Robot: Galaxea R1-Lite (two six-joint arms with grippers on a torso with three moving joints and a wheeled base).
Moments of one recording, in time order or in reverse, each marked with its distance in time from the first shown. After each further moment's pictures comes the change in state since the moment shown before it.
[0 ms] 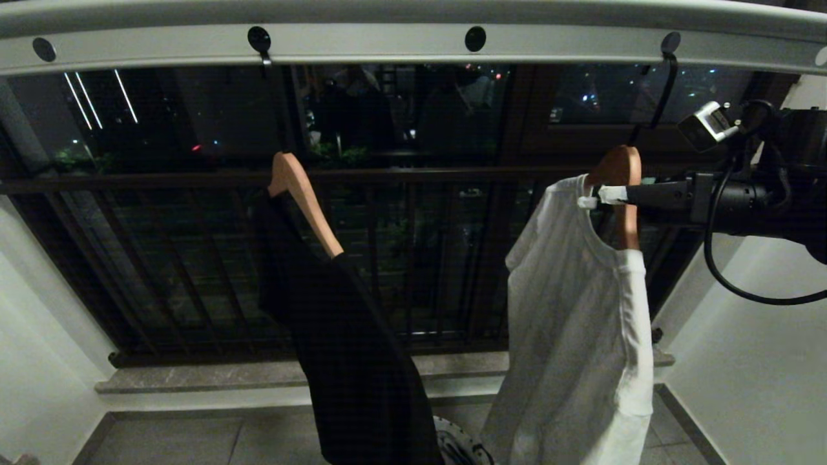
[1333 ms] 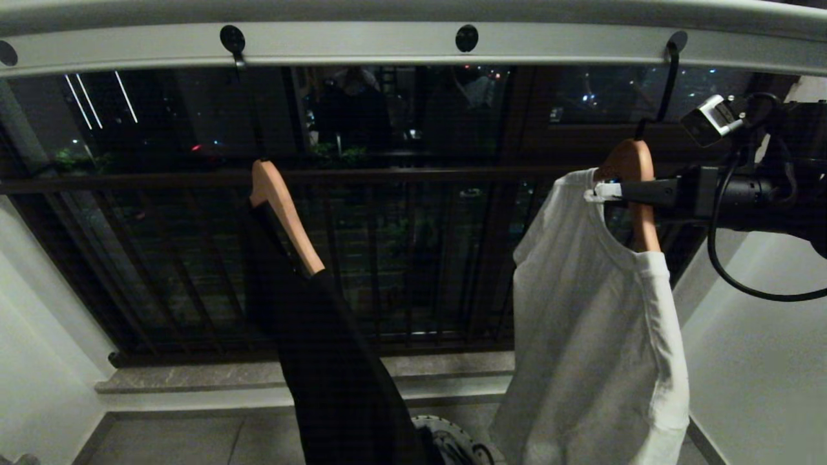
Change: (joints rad) left arm 0.000 0.000 0.000 0.000 0.000 0.000; right arm 0.000 -0.014 -0.011 0.000 0.000 0.029
